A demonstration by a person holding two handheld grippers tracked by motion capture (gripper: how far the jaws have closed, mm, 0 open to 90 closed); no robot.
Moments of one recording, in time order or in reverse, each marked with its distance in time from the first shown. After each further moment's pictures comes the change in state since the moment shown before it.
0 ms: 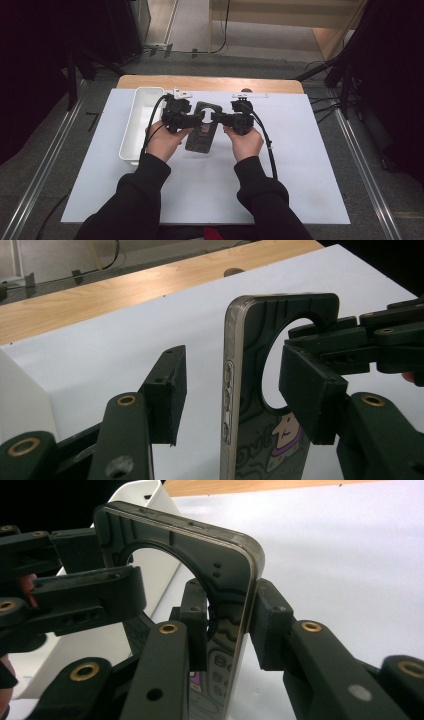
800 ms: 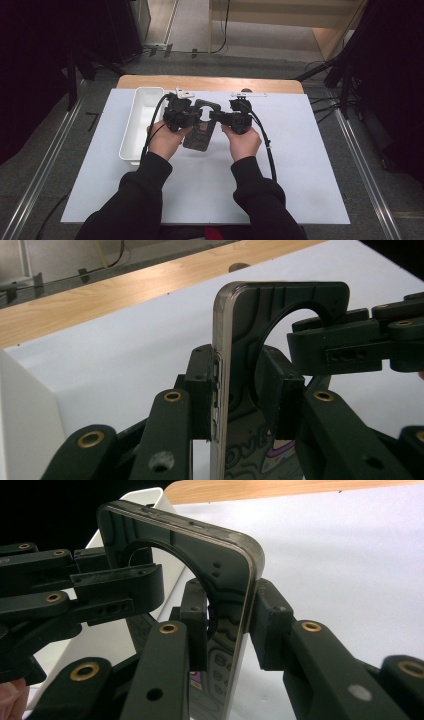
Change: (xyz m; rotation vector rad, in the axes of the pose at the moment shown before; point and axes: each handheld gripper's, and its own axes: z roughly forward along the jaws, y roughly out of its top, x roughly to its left) left arm -0.002 0.002 0.004 0.028 0.014 0.016; right arm 0.006 0.001 0.001 -0.018 -0.009 0.013
